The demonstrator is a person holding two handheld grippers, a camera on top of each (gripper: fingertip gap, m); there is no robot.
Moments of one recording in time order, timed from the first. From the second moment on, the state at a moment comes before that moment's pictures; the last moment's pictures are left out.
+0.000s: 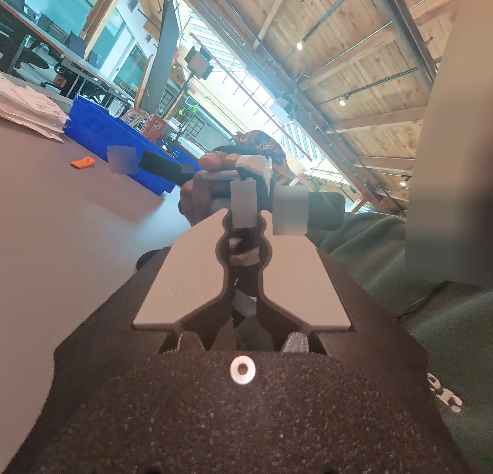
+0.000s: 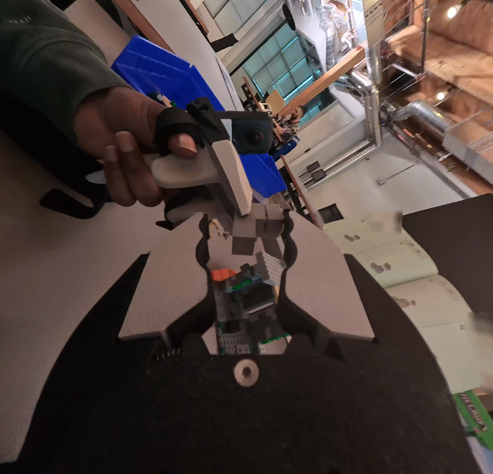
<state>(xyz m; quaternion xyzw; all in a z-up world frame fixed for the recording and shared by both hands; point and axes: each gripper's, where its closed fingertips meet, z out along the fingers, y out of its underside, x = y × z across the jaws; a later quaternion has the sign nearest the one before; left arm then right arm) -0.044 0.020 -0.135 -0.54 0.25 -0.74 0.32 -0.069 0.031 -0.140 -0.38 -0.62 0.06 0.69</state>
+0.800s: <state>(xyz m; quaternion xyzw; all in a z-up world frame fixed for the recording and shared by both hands) -0.050 0.015 -0.138 -0.54 0.28 -0.74 0.29 -0.079 0.034 -0.144 -0.37 -0.68 0.05 0.63</state>
